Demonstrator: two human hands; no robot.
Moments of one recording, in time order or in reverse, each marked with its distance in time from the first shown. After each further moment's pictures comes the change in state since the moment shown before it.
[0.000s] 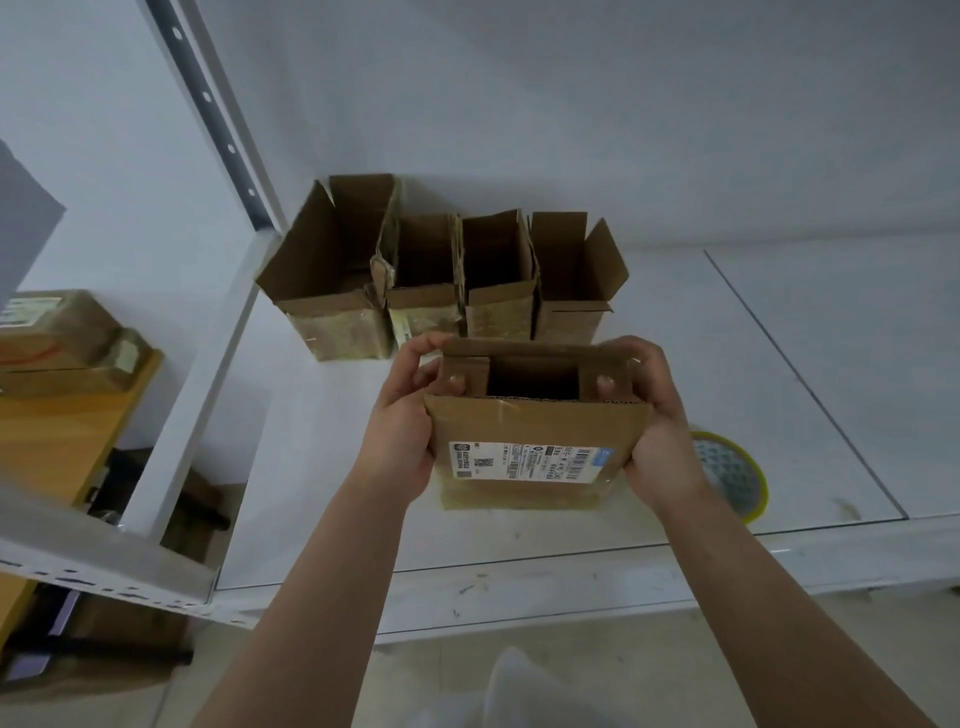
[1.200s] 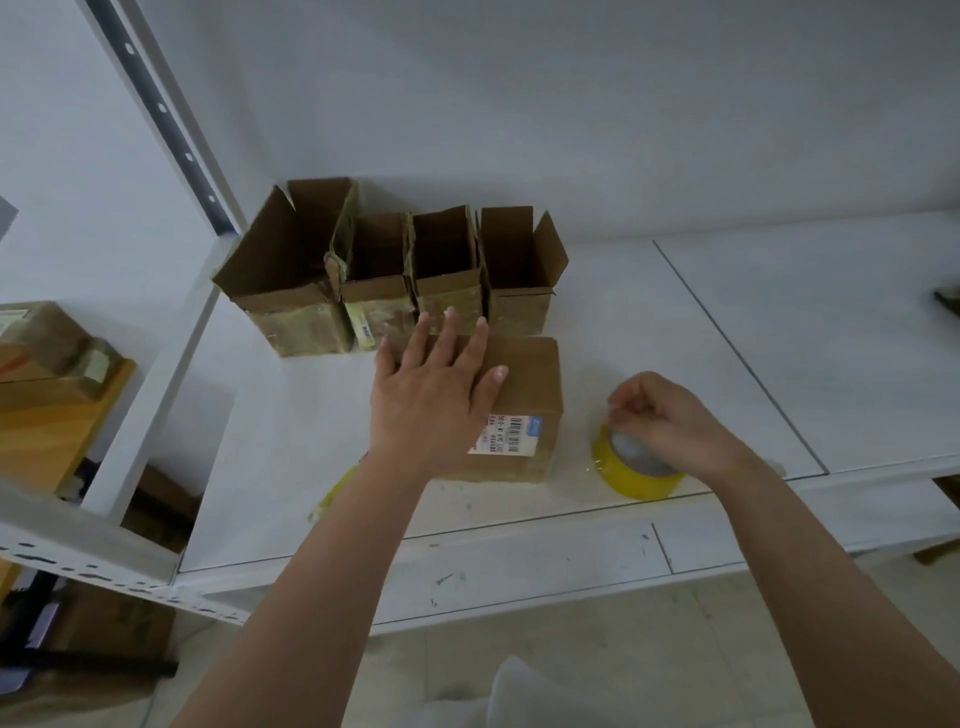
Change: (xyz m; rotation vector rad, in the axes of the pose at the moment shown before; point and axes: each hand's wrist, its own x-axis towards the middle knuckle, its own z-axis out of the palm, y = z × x) left_hand -0.015 -0.011 0.065 1.913 -0.051 0.347; right_hand -0.024 -0.042 -0.082 -0.895 -0.031 0.324
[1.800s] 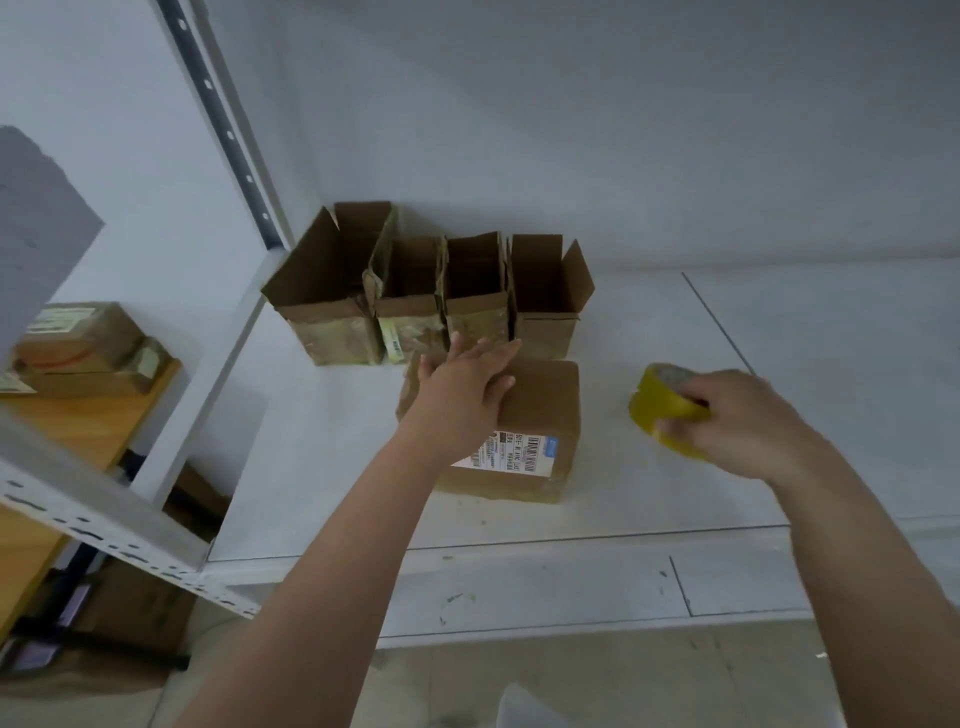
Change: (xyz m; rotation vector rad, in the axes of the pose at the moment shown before) left_hand 0.005 0.004 -0.030 -0.470 -0.101 -0.046; right_hand -0.012 -0.043 -0.048 -0.527 -0.011 -0.108
